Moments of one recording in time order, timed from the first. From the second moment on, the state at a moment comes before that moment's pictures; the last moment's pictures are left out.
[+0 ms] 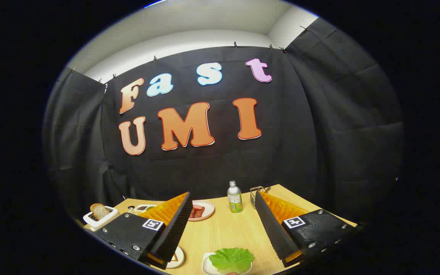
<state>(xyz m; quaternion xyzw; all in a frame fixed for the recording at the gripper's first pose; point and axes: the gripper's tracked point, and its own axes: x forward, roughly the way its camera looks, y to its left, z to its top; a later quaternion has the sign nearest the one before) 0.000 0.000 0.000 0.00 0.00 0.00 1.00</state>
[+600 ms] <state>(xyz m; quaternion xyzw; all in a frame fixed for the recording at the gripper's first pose) -0.005 0.031 -0.002 -0.06 -0.01 0.04 1.00</state>
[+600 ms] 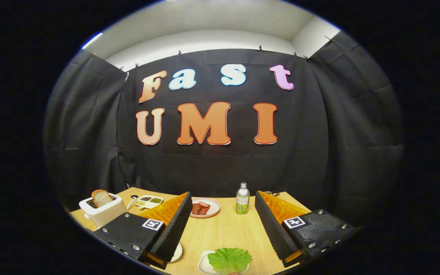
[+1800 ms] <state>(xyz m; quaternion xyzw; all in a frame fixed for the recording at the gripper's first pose) 0.024 -0.013 -0.212 -0.07 0.25 0.04 0.96</state>
